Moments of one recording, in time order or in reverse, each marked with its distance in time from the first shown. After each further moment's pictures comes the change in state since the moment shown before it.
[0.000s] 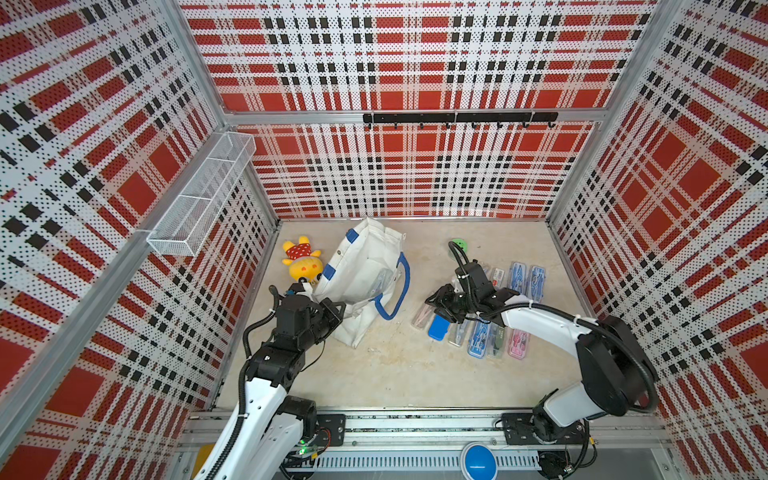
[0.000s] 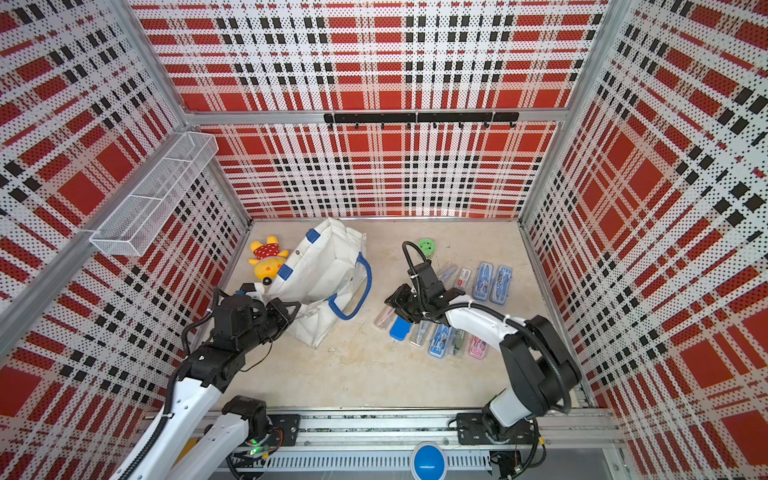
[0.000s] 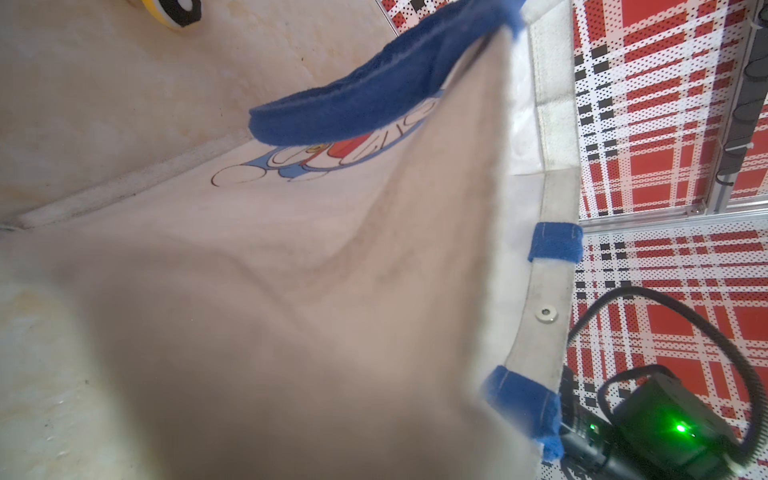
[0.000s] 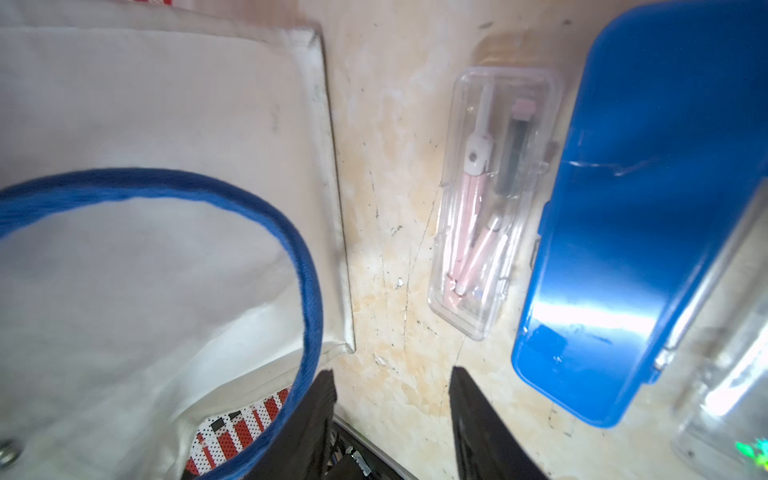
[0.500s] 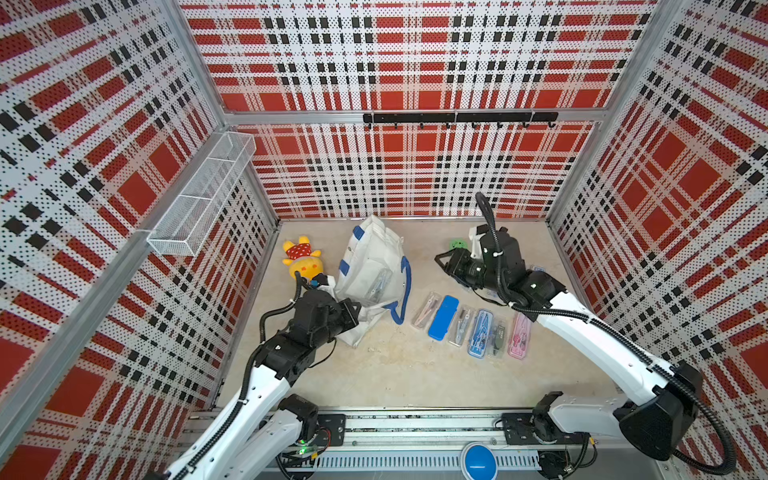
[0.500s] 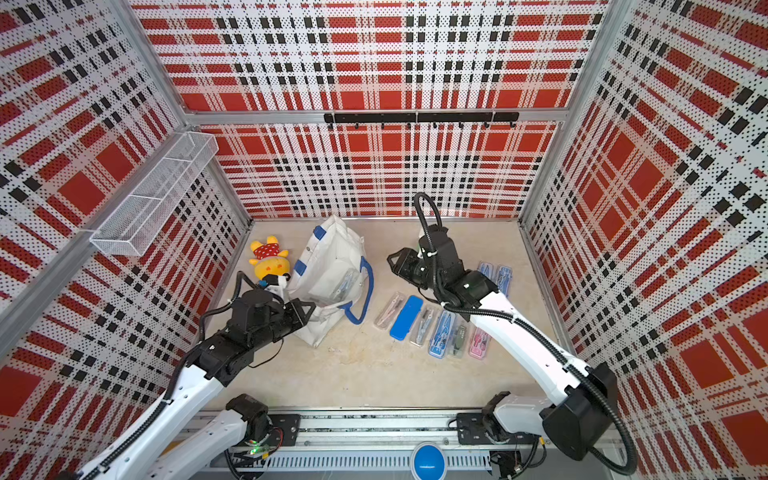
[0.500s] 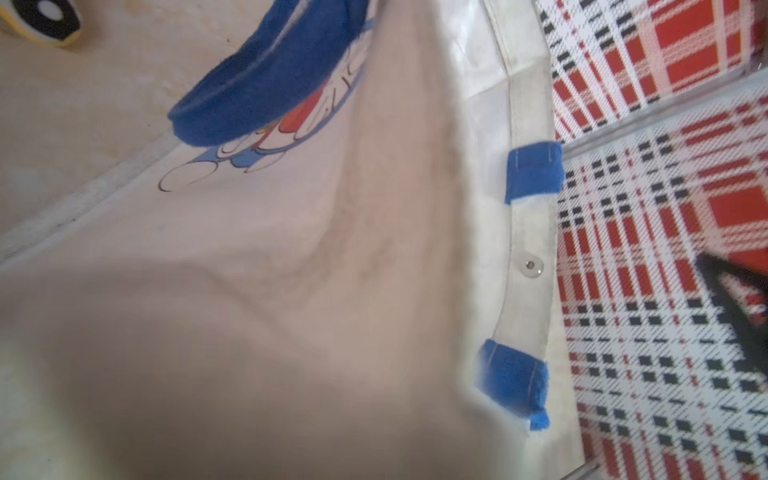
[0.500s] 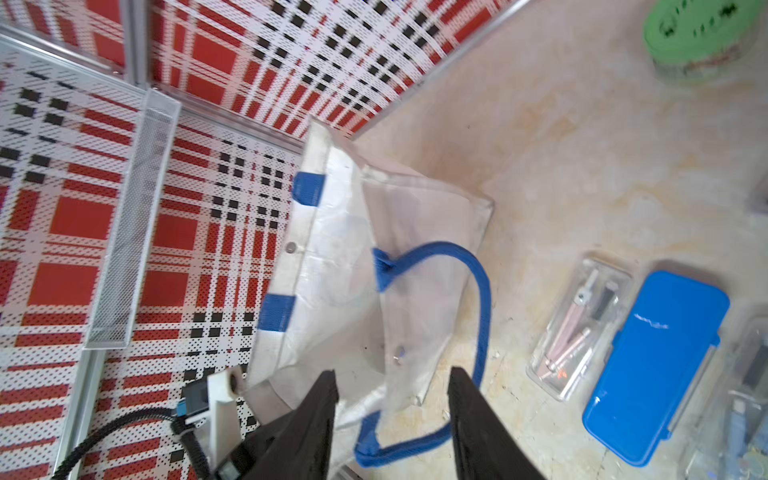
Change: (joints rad) left arm -0.299 0.106 0.093 -0.031 -0.159 0.200; right arm 0.040 -0.201 0.365 -0.204 0.249 -0.231
